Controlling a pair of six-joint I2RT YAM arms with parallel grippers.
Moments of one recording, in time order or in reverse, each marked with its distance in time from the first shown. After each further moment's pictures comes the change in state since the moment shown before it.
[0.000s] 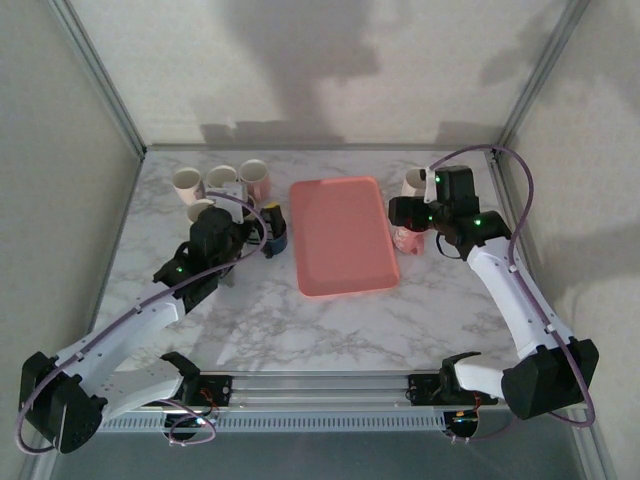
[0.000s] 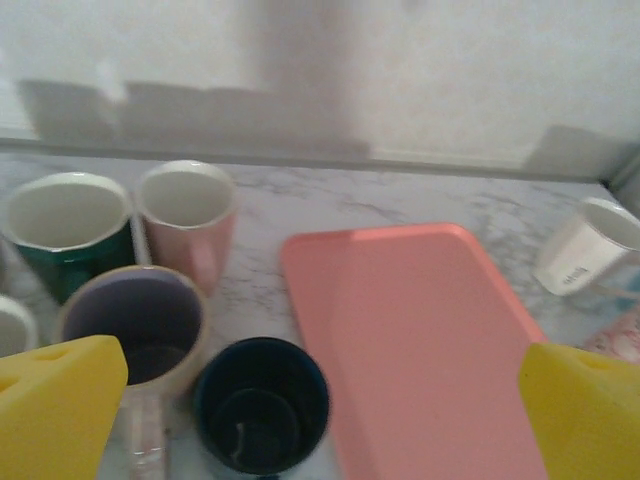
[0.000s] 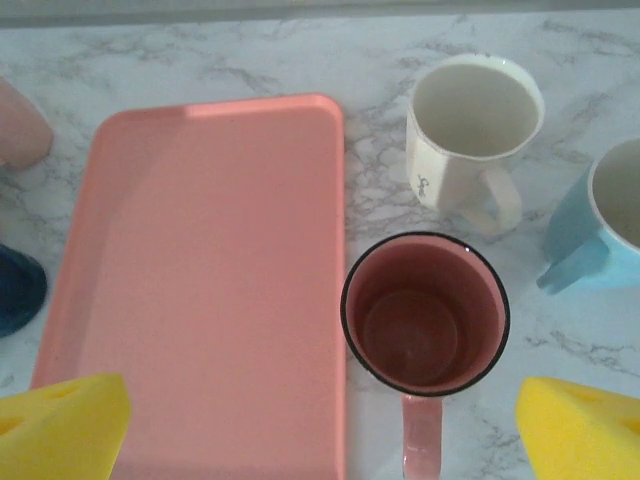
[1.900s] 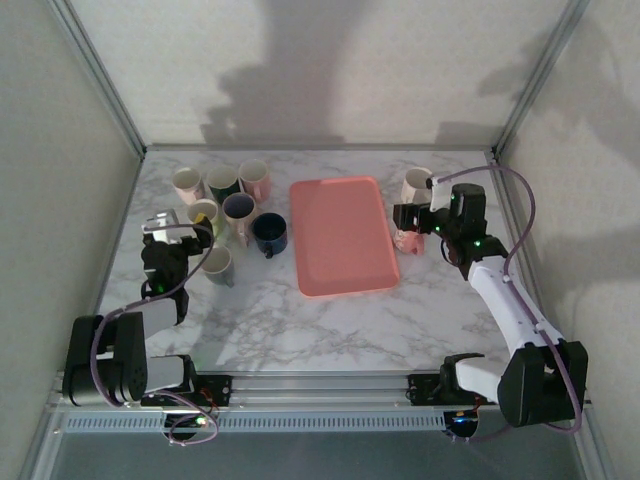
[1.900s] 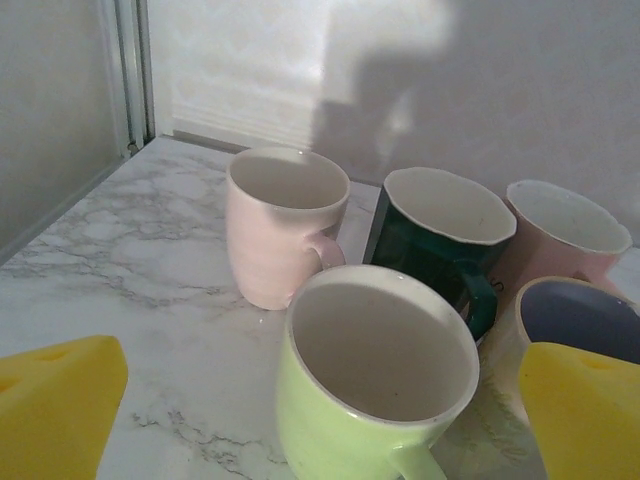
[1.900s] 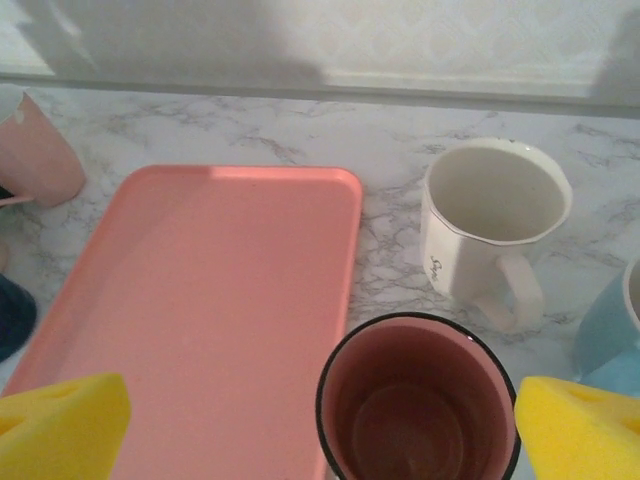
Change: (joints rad) left arm 0.642 0.258 -0.516 0.941 0.314 0.129; right arm -0.134 -0.051 -0.316 0.471 -0.204 -0.132
